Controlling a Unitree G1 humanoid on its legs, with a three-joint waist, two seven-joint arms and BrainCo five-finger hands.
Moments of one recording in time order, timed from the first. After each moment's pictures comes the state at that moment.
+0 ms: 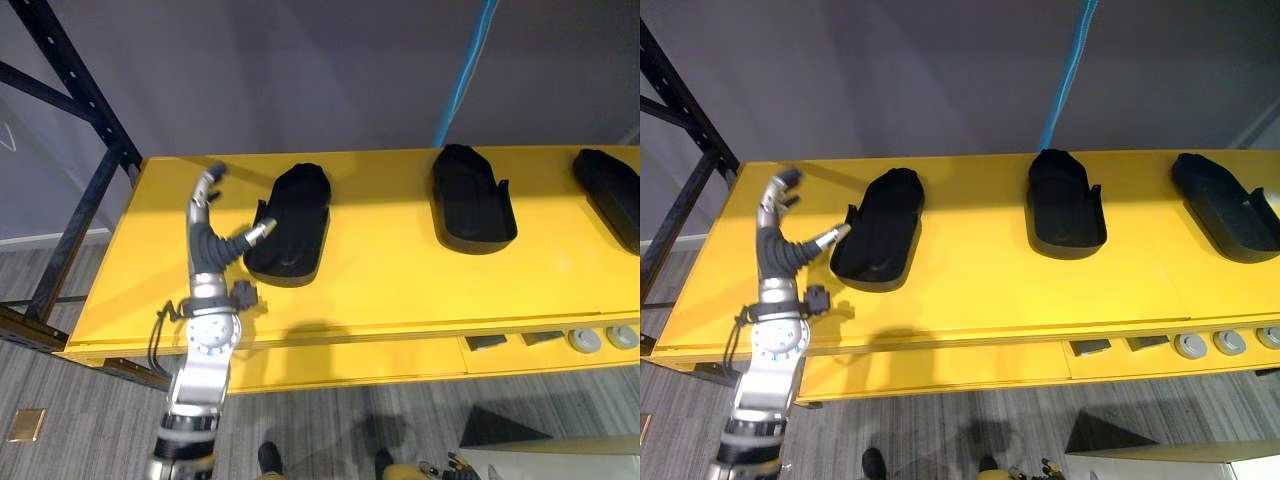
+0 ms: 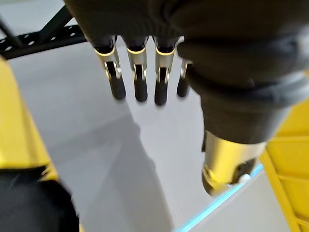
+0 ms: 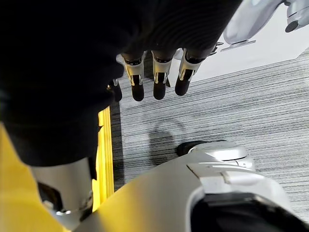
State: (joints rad) left arm -0.09 0.17 -0.05 -0.25 0.30 -0.12 0.31; right arm 0.15 -0.10 -0.18 0.99 -0.09 -0.06 -0.02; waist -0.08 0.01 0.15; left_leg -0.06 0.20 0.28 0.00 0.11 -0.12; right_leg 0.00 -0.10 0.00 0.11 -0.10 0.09
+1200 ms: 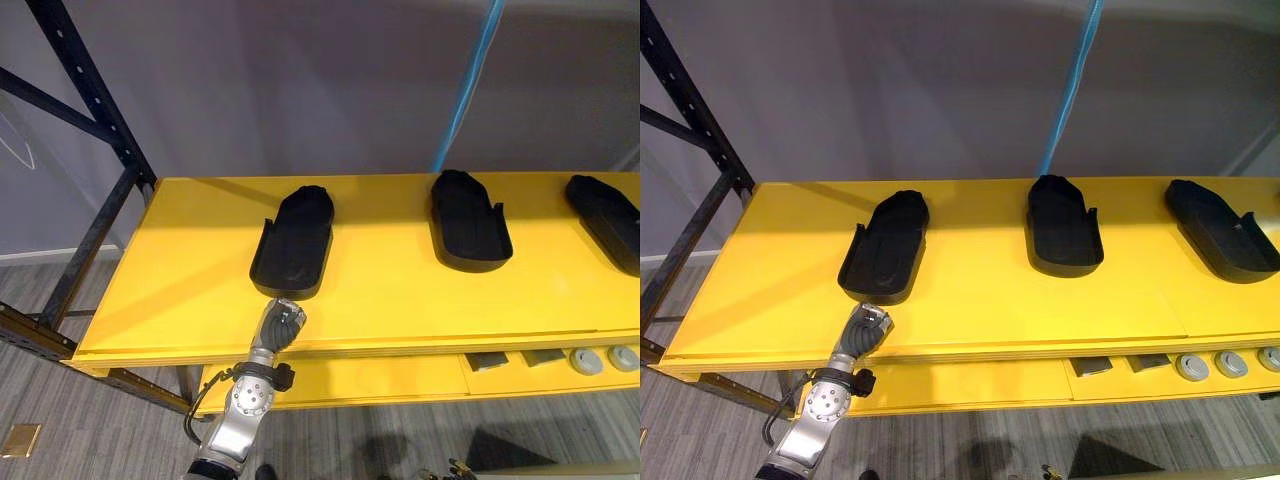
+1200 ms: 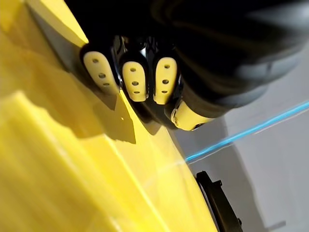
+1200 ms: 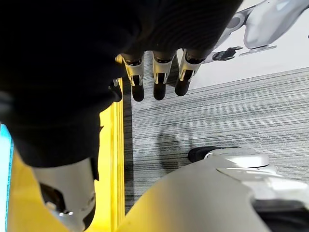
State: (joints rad) left arm -0.03 0.17 -0.22 0.15 0.36 -0.14 0.20; right arm 0.16 -0.10 -0.14 1.00 -0.09 -0.05 -0.06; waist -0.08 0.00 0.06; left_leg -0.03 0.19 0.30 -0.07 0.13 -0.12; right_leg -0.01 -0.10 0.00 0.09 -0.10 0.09
